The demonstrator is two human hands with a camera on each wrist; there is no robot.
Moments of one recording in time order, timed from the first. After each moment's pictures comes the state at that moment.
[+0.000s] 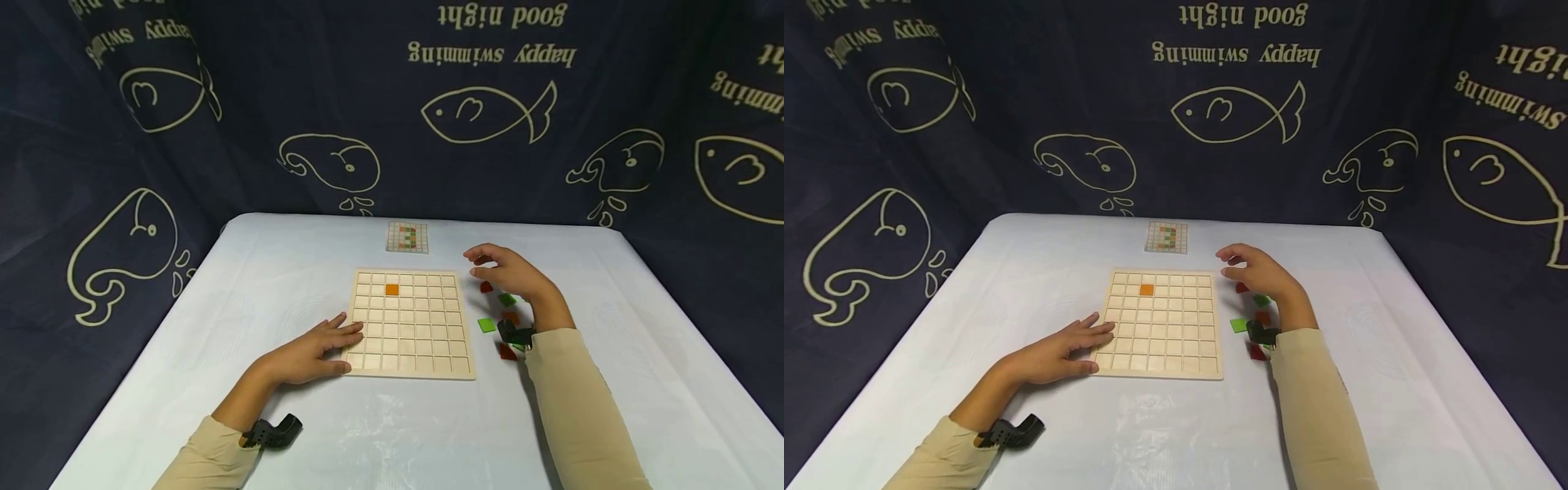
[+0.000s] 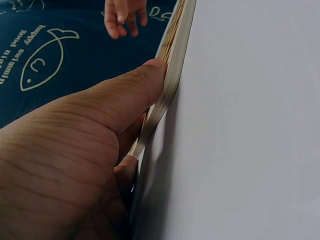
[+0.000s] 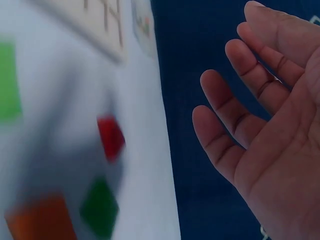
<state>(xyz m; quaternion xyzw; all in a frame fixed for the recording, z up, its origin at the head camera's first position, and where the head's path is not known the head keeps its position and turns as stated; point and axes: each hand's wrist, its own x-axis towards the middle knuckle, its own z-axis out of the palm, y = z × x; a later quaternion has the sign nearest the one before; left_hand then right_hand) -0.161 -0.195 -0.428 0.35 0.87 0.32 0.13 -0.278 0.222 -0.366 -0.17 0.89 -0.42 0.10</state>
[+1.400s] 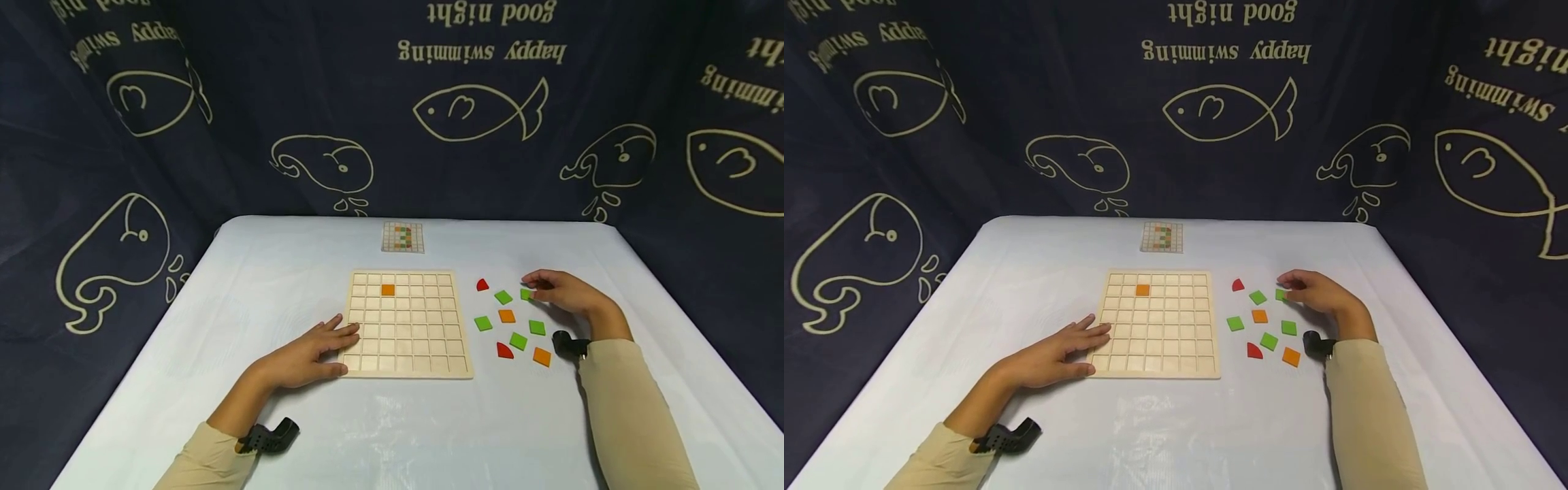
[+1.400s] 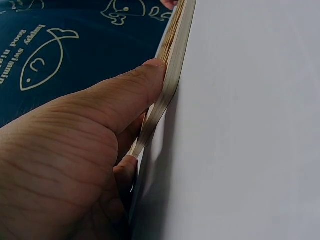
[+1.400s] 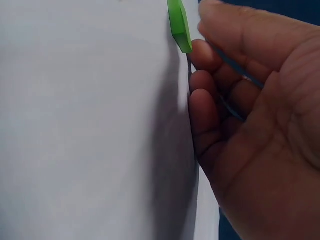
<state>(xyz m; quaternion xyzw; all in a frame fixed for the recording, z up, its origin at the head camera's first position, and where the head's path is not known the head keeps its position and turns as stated) -0.162 -0.193 -0.427 0.36 0.87 0.32 0.13 -0.270 0.343 -0.406 -0.10 0.92 -0.36 0.15</state>
